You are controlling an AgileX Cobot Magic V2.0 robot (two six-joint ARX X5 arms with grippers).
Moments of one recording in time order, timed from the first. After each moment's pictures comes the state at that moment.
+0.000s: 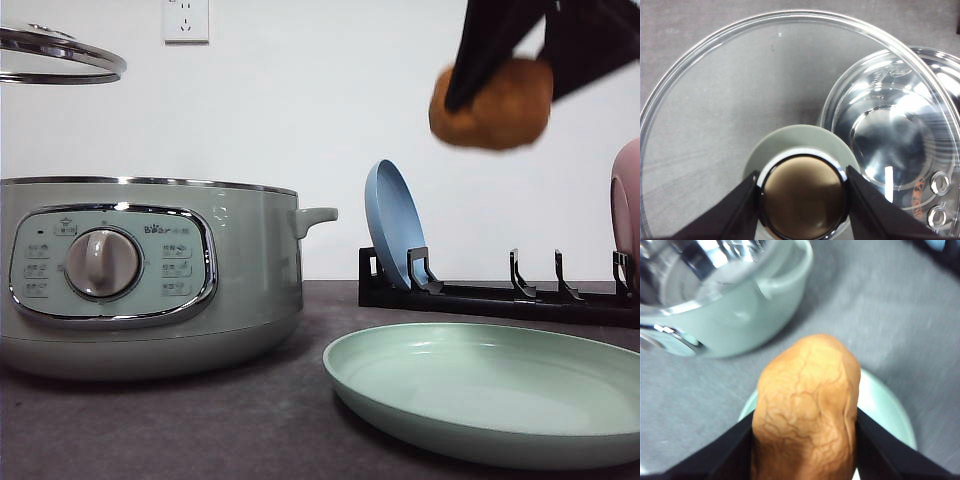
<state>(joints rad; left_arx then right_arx) -0.08 1.31 1.65 -1.22 -0.02 0.04 0.62 1.07 0.89 -0.61 -0.11 0.23</state>
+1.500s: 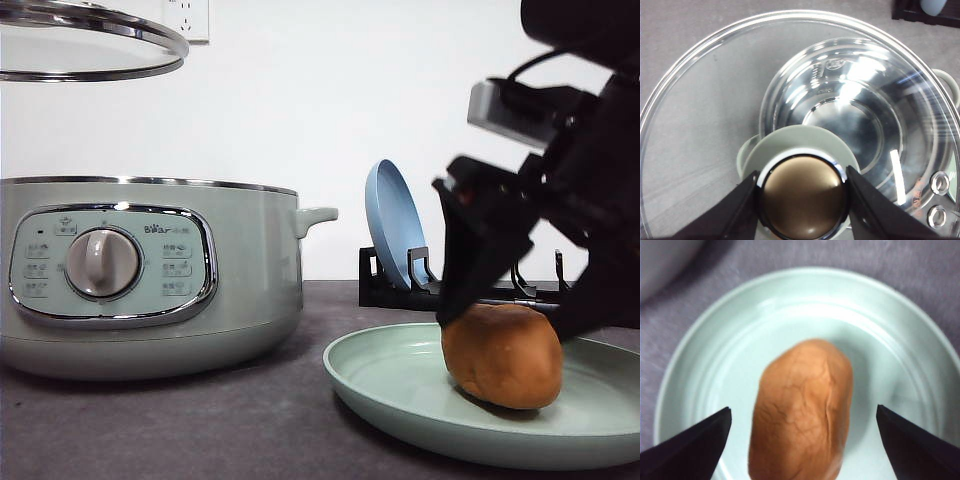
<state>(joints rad) -0.24 1.31 1.65 -1.22 0.03 0.04 0.64 1.19 0.59 -0.26 -0.06 0.40</state>
